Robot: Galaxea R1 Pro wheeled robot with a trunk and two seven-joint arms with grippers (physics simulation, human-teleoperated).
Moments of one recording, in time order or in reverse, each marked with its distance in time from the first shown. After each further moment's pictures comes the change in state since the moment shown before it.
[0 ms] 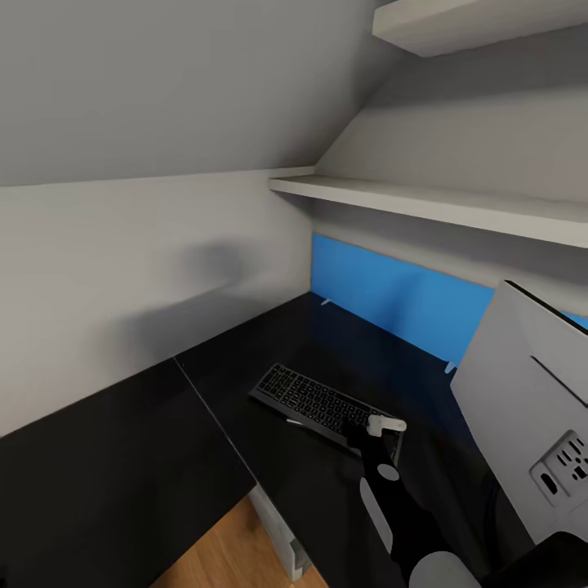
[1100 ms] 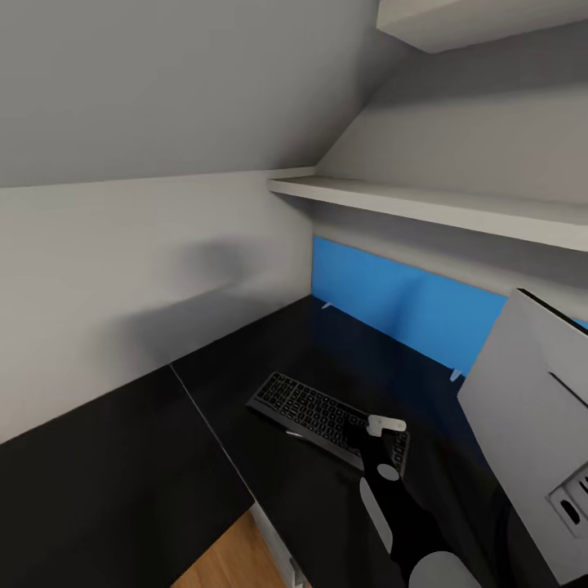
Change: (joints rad) left arm 0.000 0.000 0.000 0.000 0.000 0.000 -0.002; right arm 0.000 0.001 0.001 0.000 0.000 0.000 -0.001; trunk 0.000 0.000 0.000
